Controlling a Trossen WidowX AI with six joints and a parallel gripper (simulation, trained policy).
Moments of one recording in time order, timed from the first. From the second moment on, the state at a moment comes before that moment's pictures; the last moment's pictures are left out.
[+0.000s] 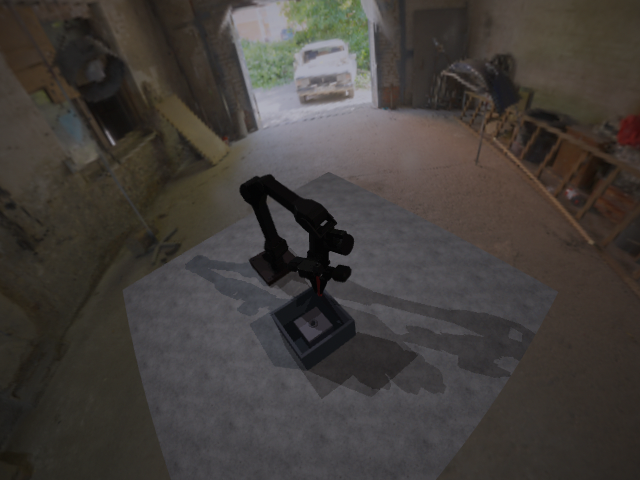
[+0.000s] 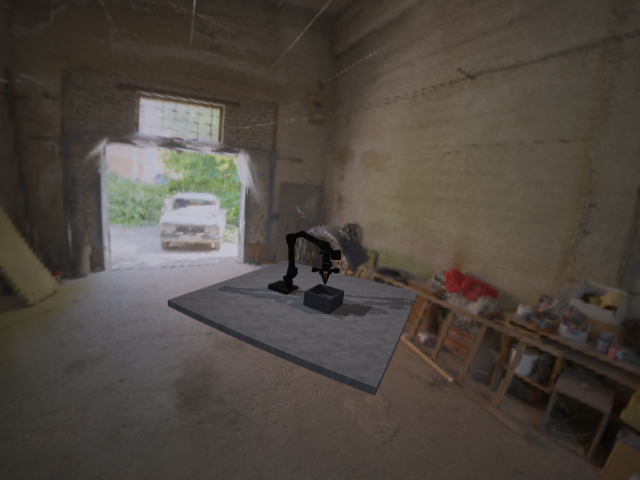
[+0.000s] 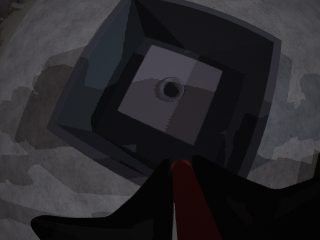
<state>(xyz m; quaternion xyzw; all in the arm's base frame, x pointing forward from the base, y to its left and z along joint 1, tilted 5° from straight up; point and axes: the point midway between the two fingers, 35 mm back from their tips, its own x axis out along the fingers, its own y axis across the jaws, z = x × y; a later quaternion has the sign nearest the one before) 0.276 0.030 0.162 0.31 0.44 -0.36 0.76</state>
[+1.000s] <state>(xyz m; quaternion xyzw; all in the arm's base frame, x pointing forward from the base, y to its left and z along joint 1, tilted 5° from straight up) 0.327 -0.033 0.105 0.25 0.51 -0.32 0.76</state>
